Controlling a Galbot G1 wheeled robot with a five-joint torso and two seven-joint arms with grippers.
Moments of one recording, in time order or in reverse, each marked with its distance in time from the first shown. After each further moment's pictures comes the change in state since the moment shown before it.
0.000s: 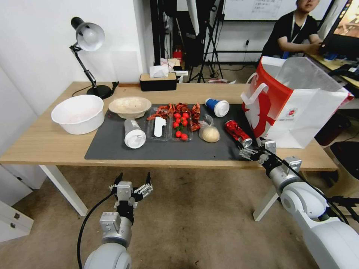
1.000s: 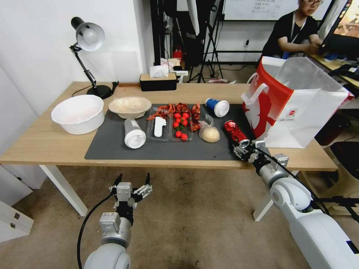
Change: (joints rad) left arm 0.003 0.006 -0.005 0.001 -0.005 -0.005 -0.003; right arm 0.076 0.042 -0.057 -0.081 0.030 -0.016 -0.021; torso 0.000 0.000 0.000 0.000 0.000
